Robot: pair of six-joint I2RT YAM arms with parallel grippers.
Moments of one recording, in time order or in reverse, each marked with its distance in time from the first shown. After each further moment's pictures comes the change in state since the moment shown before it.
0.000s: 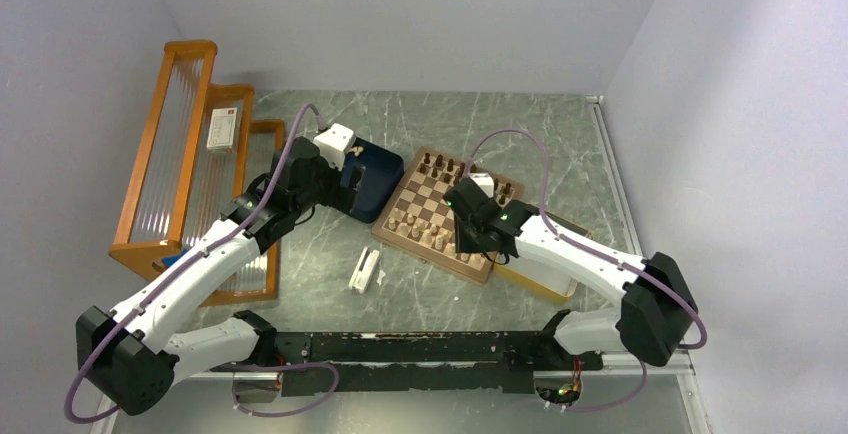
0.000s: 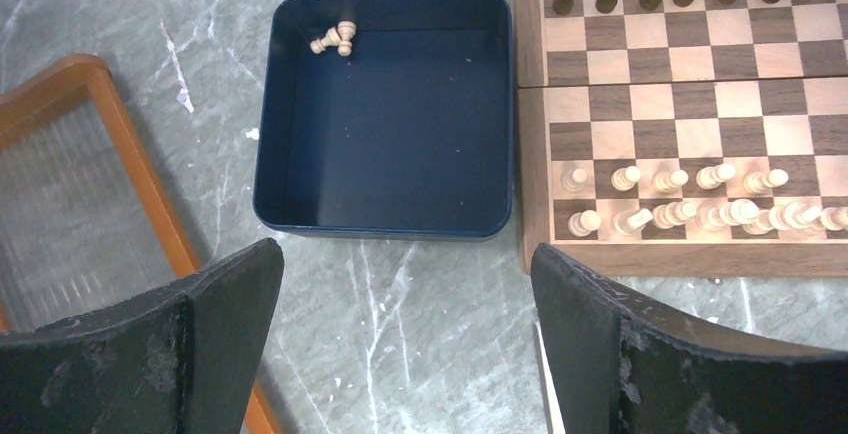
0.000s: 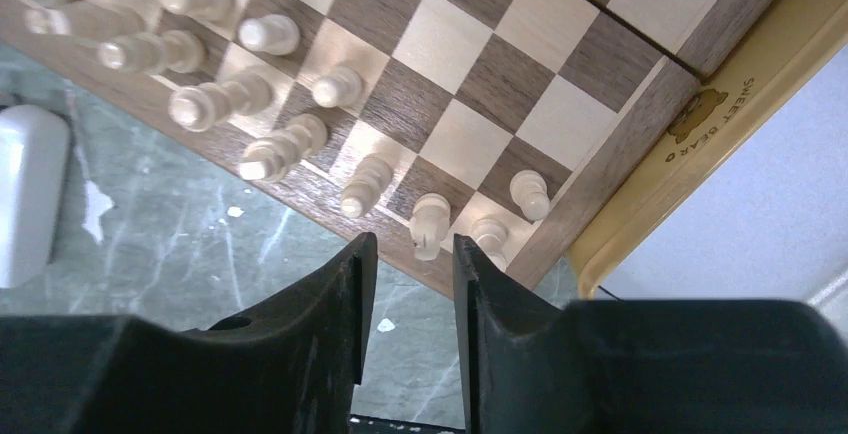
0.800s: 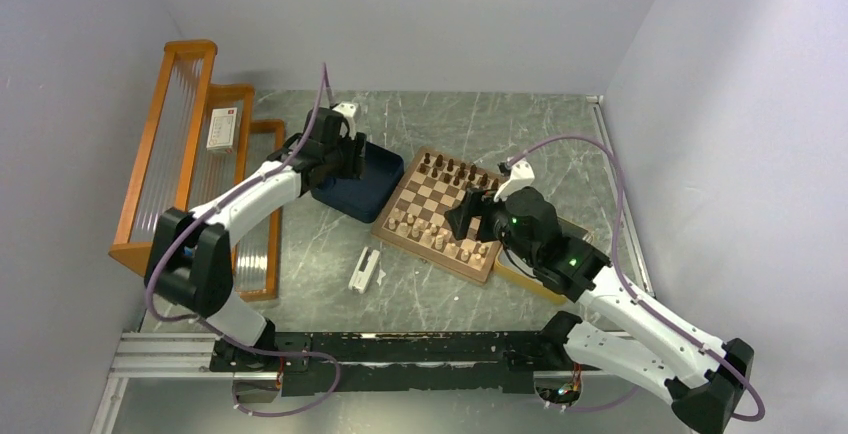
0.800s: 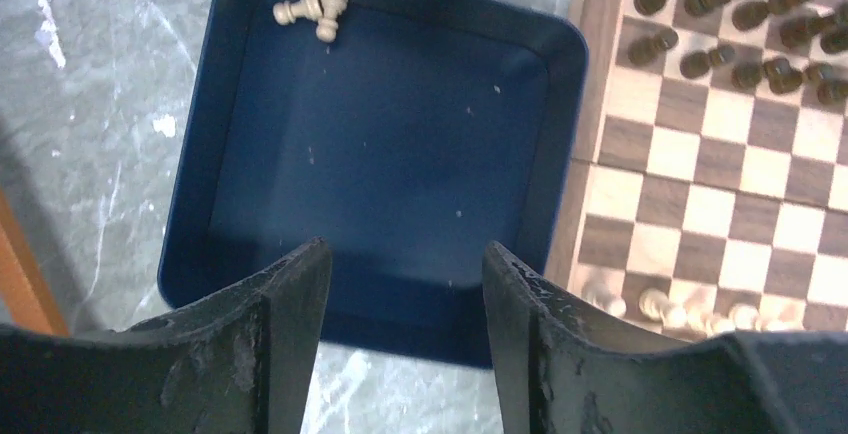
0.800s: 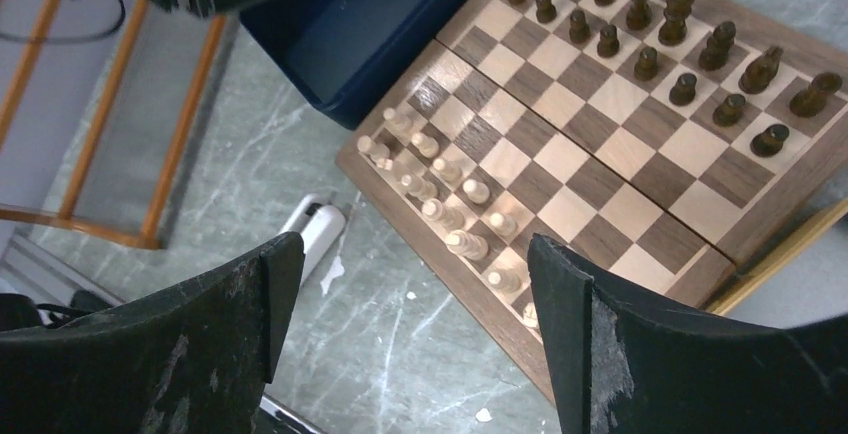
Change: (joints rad) left arm 0.132 0.448 0.168 0.082 0.113 -0.192; right arm 0.000 -0.512 -0.130 0.341 -0.045 -0.119
